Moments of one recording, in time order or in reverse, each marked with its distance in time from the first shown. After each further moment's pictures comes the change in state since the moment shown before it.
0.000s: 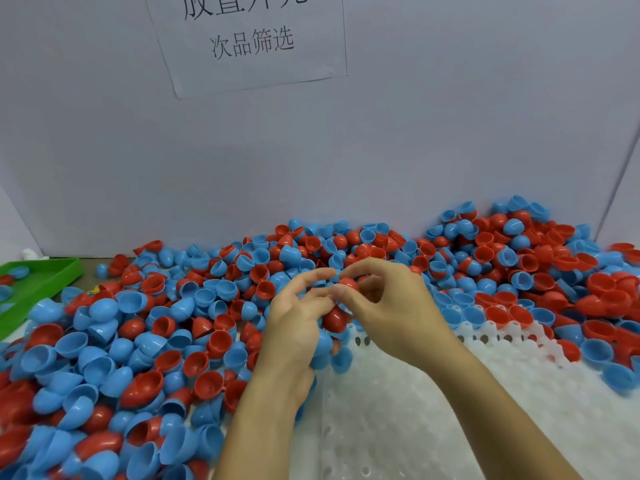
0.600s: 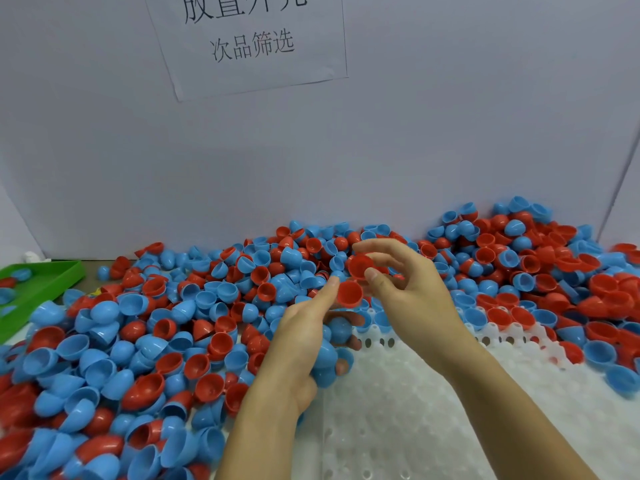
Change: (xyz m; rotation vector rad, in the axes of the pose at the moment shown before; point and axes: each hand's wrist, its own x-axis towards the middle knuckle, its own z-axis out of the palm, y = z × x) left_hand -0.001 0.000 0.002 0.031 -0.085 -0.194; right_hand 0.004 0.006 -0.010 0.321 0.104 -0.034
